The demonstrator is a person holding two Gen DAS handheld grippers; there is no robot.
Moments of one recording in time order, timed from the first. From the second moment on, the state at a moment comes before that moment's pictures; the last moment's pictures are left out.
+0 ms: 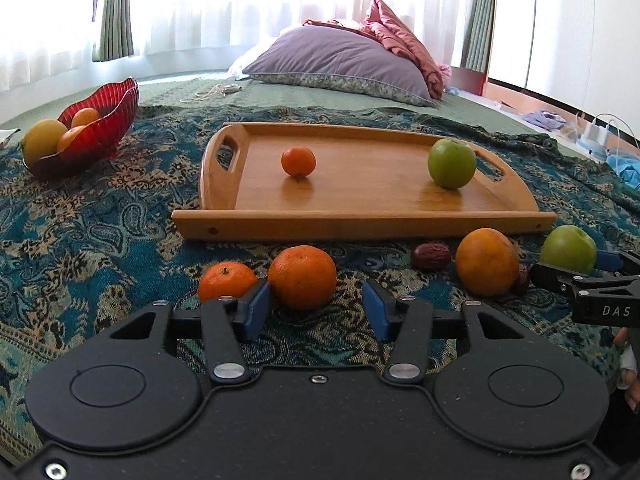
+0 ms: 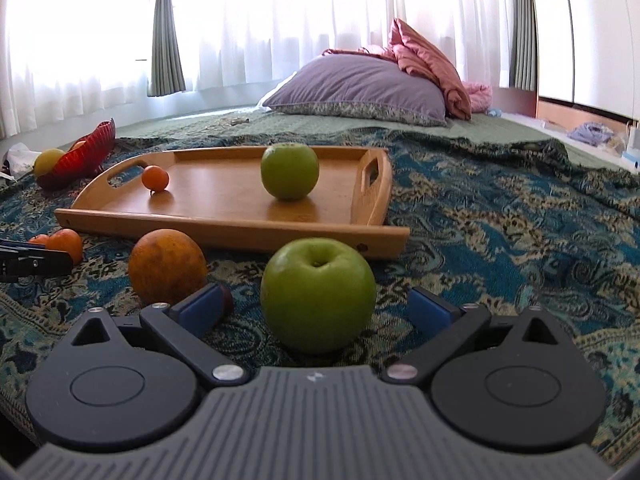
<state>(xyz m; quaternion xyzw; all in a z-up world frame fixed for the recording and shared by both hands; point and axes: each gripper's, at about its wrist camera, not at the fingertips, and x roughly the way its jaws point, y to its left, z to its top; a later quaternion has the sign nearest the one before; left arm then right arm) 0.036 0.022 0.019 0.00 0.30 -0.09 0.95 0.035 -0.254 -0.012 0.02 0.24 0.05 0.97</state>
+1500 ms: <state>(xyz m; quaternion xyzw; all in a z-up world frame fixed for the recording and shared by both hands) 0.046 0.017 0.019 0.01 0.26 -0.06 0.96 0.022 -0.255 -0.010 0.03 0.23 0.05 0.97</state>
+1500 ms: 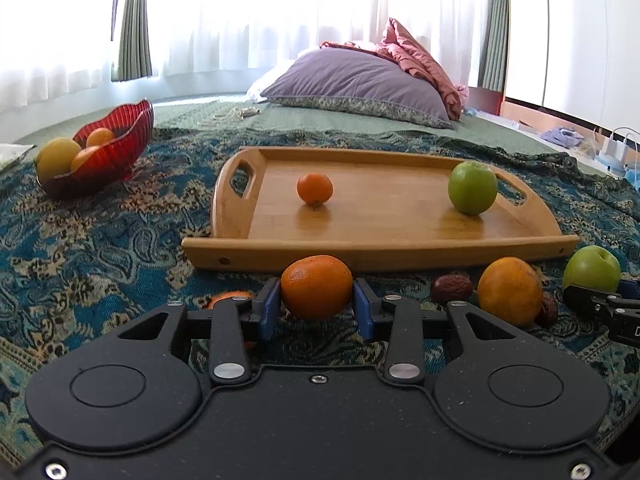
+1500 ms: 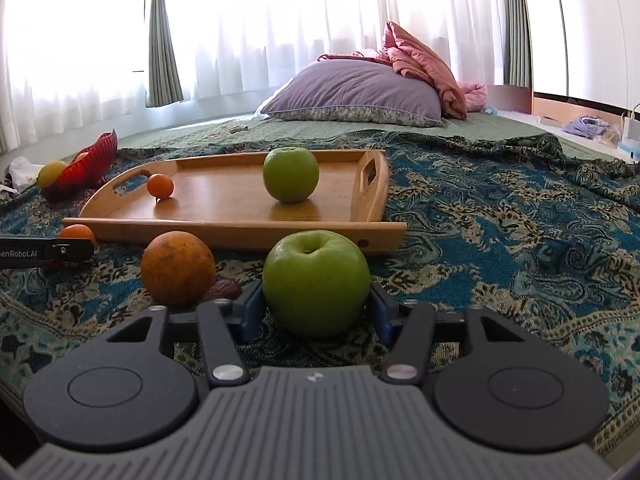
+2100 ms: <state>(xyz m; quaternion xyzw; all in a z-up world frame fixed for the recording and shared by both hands) 0.103 0.019 0.076 0.02 0.22 -0.07 0.97 0.073 -0.258 0.057 0.06 0.20 0.05 0.98</state>
